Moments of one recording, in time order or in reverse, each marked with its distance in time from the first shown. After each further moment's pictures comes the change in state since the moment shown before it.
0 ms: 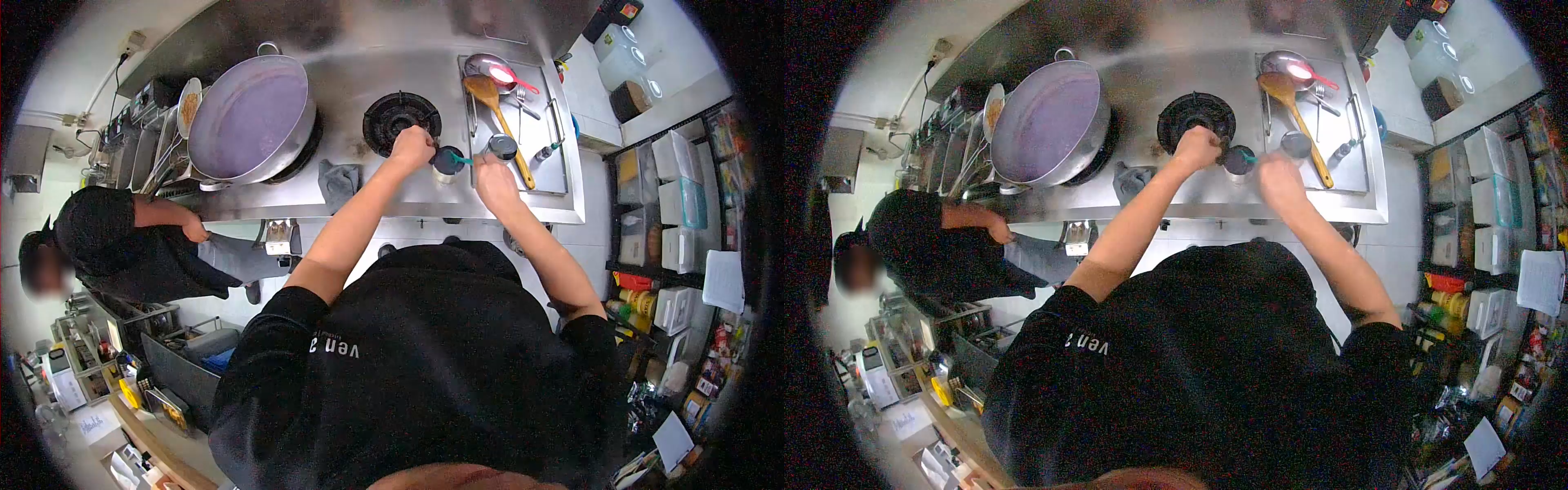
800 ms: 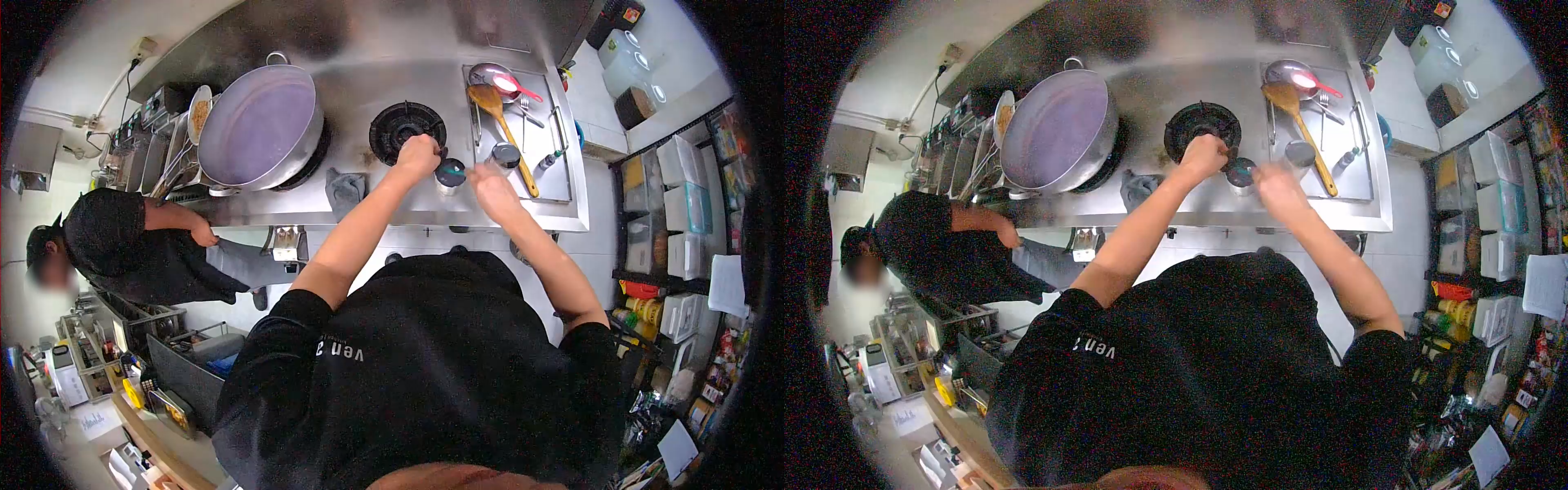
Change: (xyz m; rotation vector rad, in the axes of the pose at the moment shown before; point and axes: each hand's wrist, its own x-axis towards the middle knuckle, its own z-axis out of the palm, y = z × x) left_hand 0.000 0.005 -0.002 0.090 0.016 0.098; right_hand -0.004 0.001 0.001 -0.003 0.231 -0.368
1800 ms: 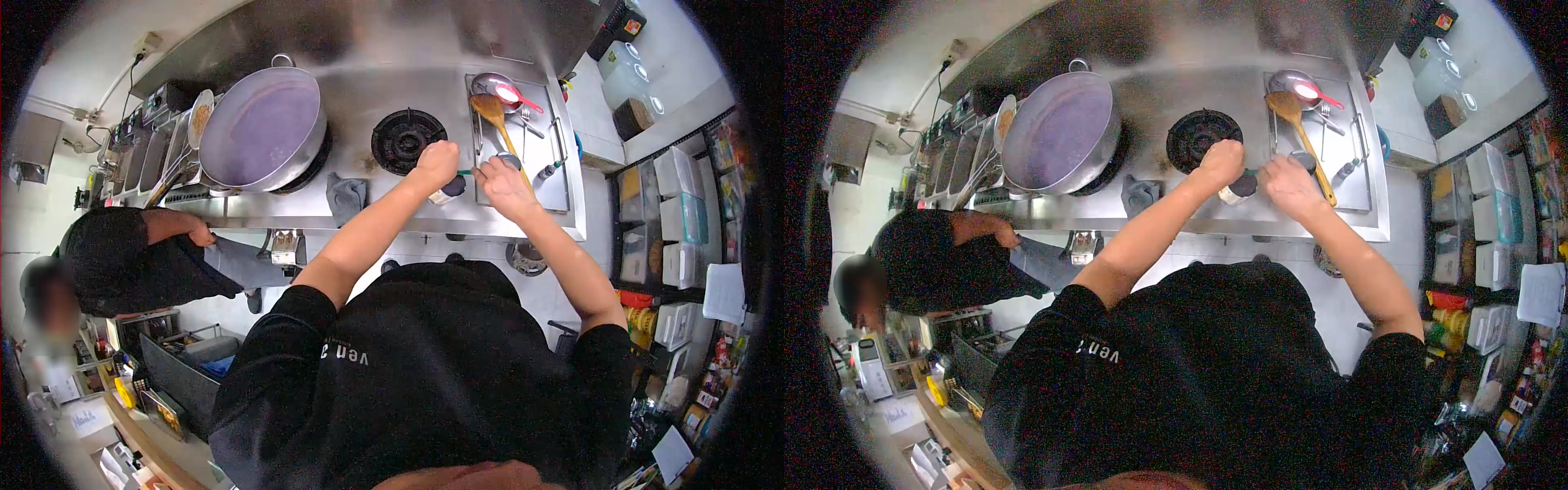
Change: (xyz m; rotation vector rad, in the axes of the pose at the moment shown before) left_hand 0.005 0.042 -0.005 0.144 0.006 0.120; right_hand 0.019 0.019 -0.039 -0.165 -0.016 -0.225
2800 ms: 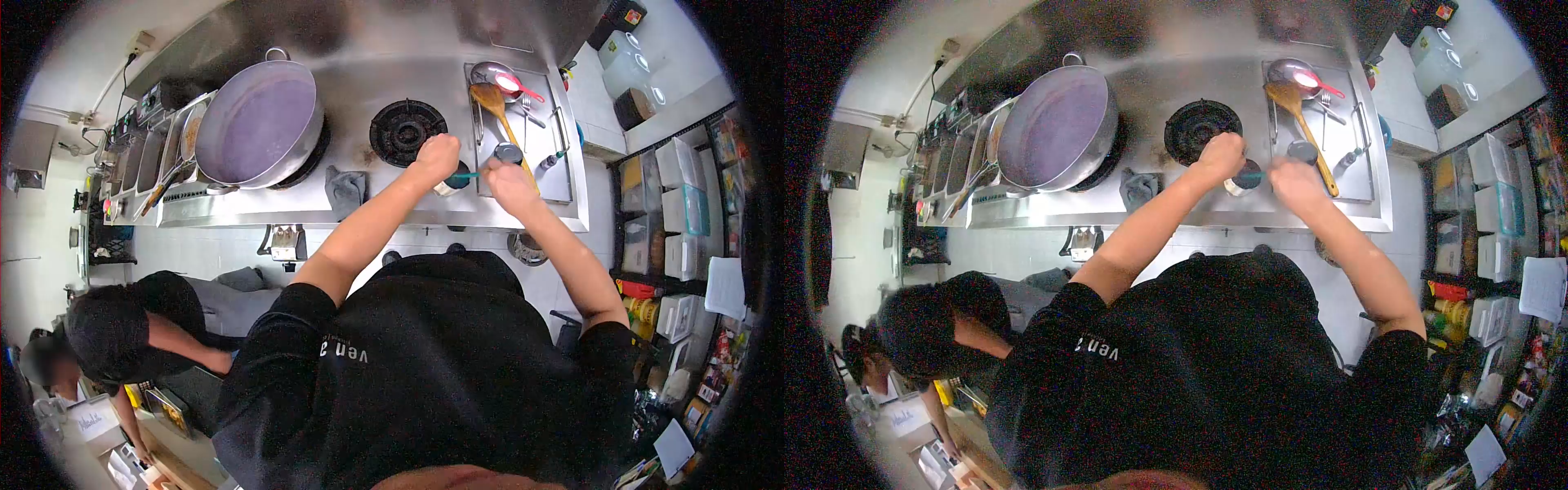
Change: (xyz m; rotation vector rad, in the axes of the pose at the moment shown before) left_hand 0.001 -0.008 0.013 -0.033 0.005 0.052; right_hand -0.011 -0.001 0.012 0.089 -0.273 0.211
